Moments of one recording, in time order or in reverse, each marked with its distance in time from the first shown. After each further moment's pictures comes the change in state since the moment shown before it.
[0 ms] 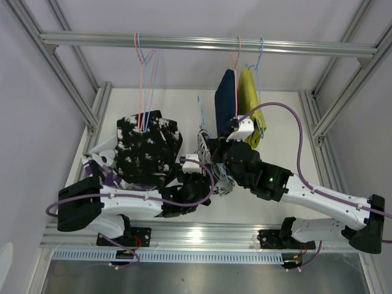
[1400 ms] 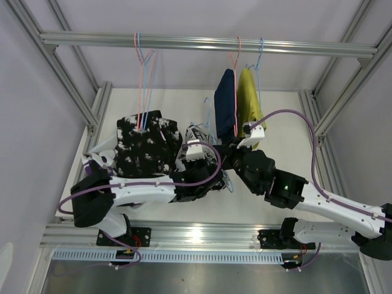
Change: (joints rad) left arm 0.105 0.166 0.268 -0.344 -0.040 -0.257; right arm 0.022 -0.137 -0.070 -0.037 -0.057 0.045
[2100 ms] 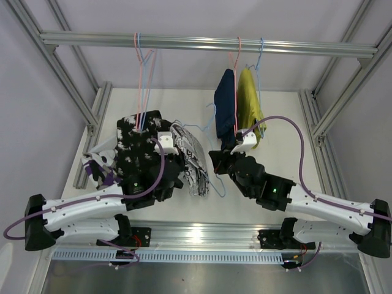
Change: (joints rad) left arm 0.006 -0.549 -0.112 -0.007 0.140 0.372; right arm 0.010 0.027 -0.135 0.137 0.021 0.006
